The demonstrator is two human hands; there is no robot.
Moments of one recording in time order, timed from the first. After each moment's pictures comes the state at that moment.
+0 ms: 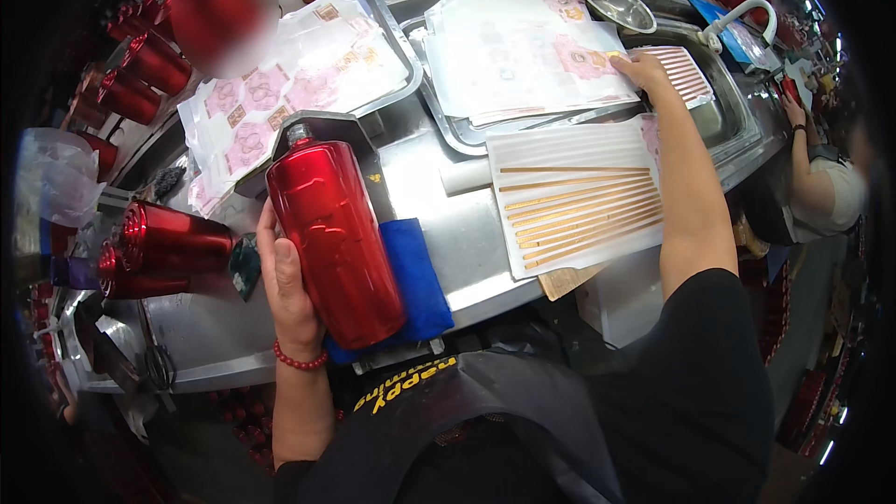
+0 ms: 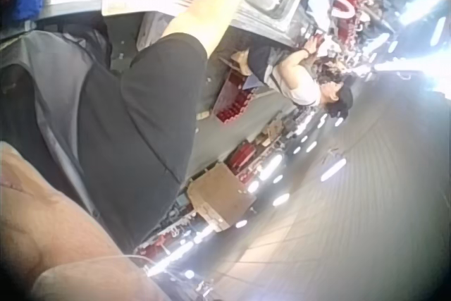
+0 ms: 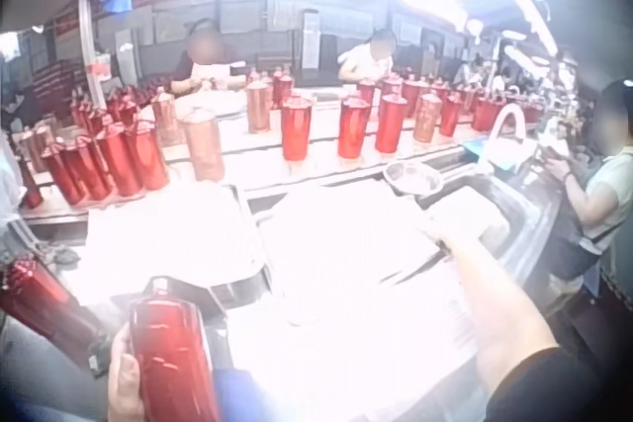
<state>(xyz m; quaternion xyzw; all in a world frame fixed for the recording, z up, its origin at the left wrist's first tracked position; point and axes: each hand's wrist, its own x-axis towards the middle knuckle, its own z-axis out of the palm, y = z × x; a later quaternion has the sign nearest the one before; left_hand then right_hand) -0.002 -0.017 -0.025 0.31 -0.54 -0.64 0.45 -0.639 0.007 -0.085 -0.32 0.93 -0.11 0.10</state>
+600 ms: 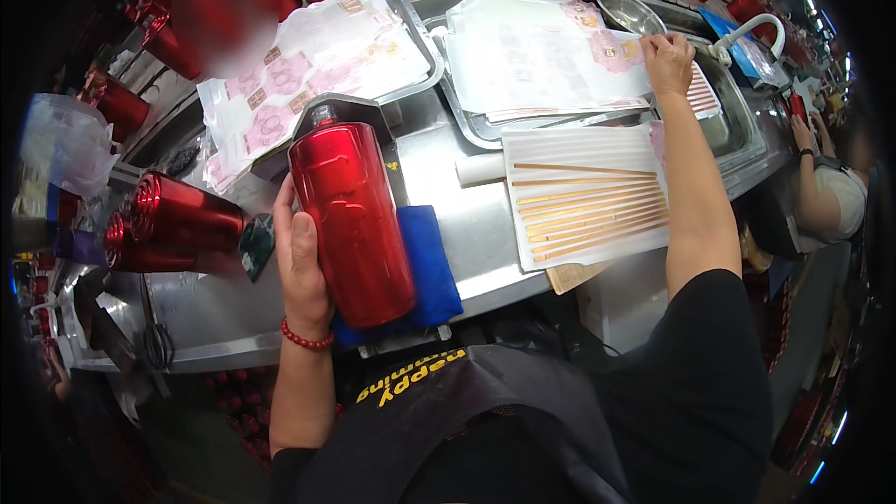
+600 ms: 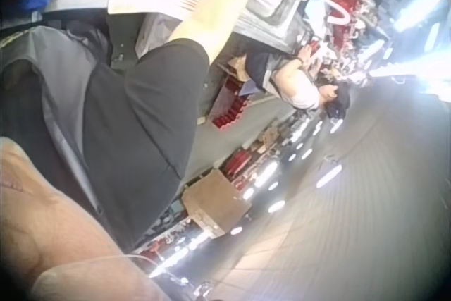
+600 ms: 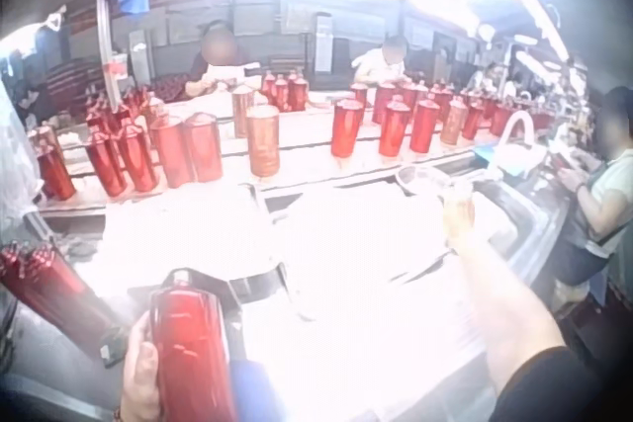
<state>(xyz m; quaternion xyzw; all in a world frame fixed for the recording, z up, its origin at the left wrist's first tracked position) -0.004 -0.015 -0.020 0.31 -0.56 -0.62 0.45 -0.605 0.007 -0.058 -0.42 0.83 -0.15 -0.35</state>
